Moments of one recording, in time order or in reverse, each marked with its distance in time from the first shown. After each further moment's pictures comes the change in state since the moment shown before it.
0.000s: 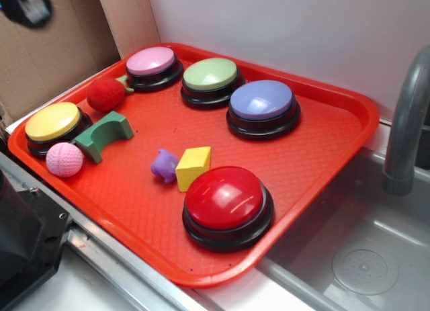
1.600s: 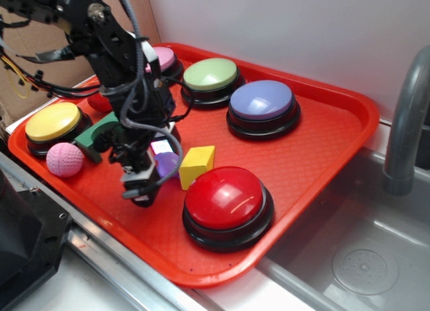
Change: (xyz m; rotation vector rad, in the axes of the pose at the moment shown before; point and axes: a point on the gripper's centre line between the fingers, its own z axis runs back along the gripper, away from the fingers) arm 0.029 -0.033 -0.183 -0.273 -0.071 -0.759
